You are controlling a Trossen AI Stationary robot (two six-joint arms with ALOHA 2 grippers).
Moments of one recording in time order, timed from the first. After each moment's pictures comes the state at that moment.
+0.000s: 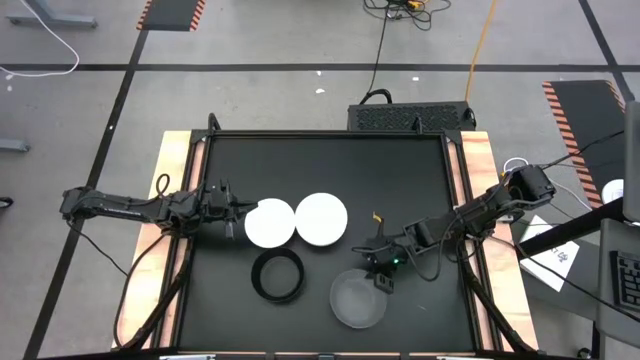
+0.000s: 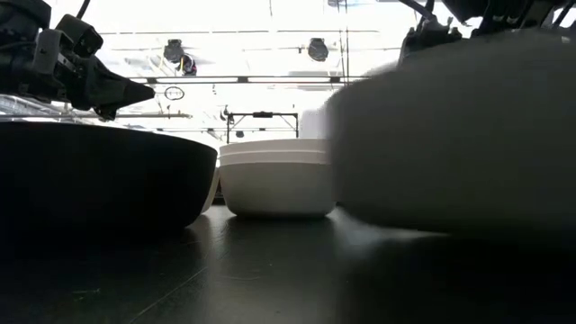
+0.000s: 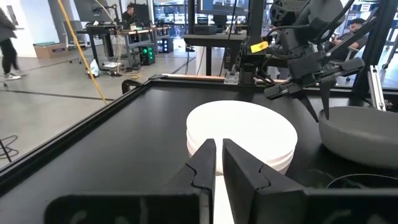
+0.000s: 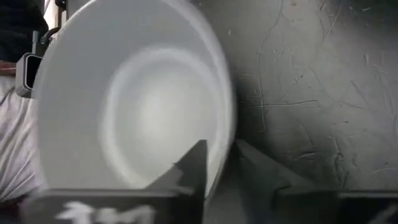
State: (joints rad) left arm -0.07 0.31 0.01 0.24 -0.23 -0.01; right arm 0.34 1.51 0.68 -0.05 -0.16 0.69
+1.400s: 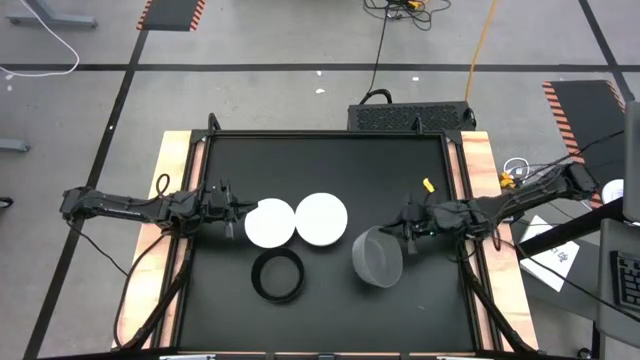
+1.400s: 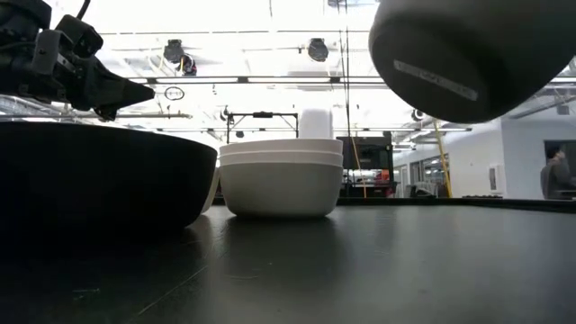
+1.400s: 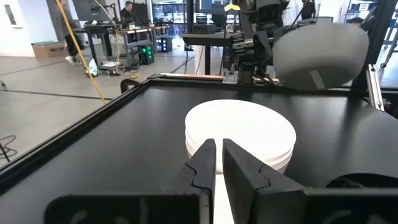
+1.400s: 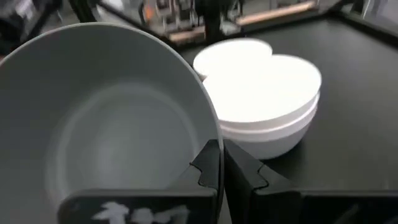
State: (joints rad) left arm -0.07 0.31 0.01 0.24 -0.23 -0.01; right arm 0.26 0.80 0.29 0.20 0.21 0.32
